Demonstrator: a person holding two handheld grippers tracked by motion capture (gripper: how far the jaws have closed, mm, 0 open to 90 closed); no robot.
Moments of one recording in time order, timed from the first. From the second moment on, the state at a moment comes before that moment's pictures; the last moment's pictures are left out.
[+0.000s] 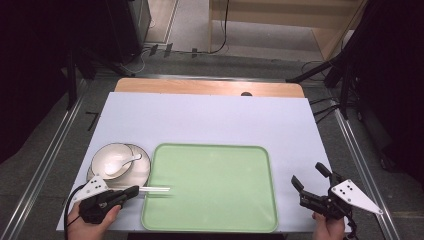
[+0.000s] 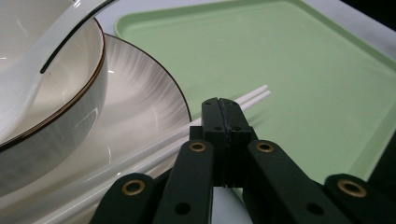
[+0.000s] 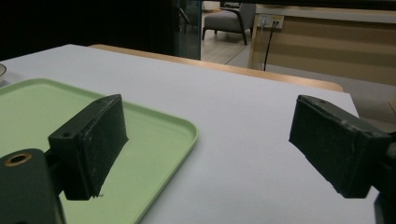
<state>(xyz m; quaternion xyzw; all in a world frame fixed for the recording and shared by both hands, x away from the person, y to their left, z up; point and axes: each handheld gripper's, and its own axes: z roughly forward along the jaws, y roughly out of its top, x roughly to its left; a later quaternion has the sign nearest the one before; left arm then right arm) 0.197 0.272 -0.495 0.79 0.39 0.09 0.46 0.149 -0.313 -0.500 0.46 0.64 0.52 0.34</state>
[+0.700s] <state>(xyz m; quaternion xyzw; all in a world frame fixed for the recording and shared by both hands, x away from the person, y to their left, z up) 0.207 0.264 -0.497 0.80 0.41 0.09 0.43 0.148 -0.315 -0.500 0.46 0.63 0.51 0.34</state>
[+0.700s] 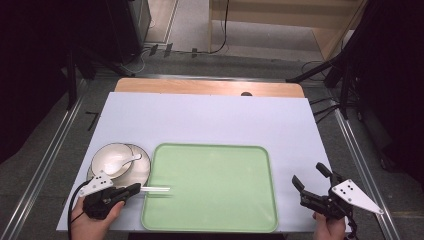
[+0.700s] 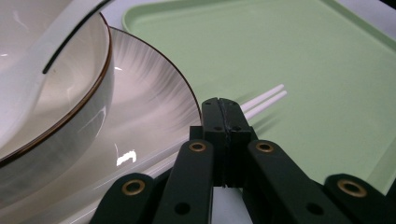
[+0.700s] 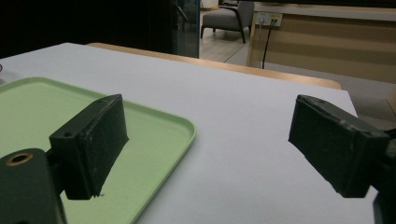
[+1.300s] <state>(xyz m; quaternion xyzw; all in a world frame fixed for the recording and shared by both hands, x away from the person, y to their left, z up) 0.214 0.257 -0.495 0.80 0.41 0.11 0.43 0.149 -0.313 -0.502 0.46 0.64 0.51 0.34</state>
